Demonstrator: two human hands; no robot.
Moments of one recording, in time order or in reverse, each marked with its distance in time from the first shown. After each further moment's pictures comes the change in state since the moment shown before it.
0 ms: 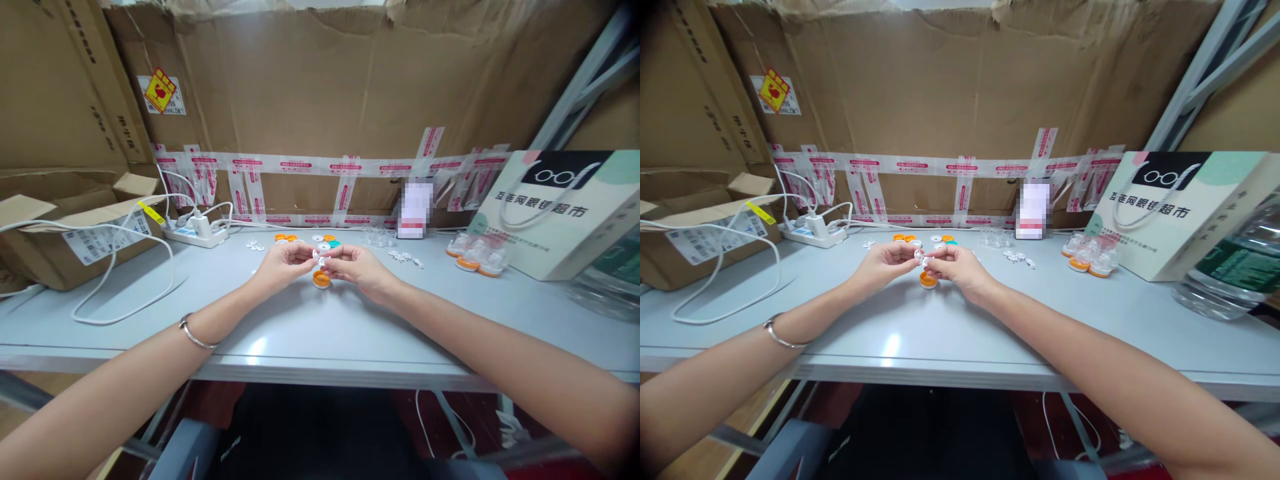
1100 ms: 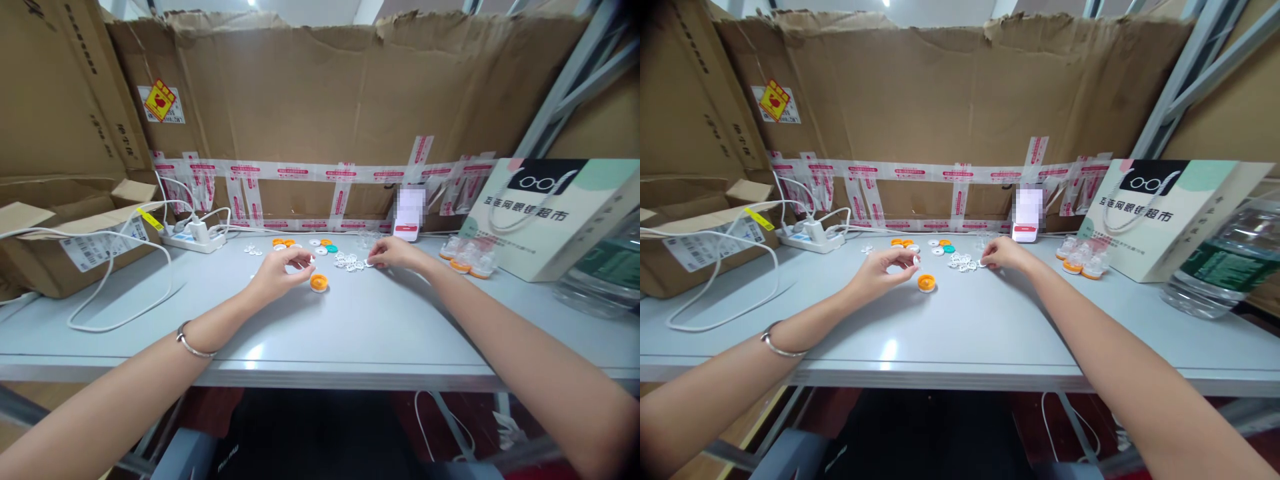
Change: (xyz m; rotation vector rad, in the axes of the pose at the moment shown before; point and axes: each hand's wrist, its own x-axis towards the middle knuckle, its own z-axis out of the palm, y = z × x) left_hand -0.005 0.008 -0.002 0.312 0.026 0.144; right_hand 0.040 -0.006 -0.114 -0.811 0.161 0.072
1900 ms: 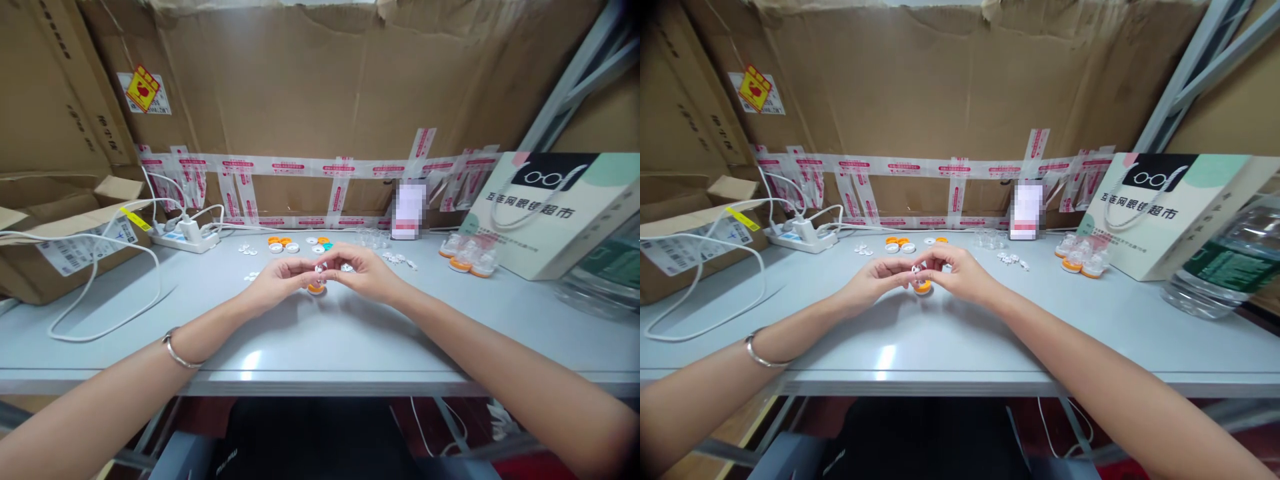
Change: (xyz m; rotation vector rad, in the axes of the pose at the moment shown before) left_hand 0.000 0.015 0.001 -0.500 -0.244 -0.307; right_hand -0.063 -0.073 0.053 0.183 -0.041 -0.700
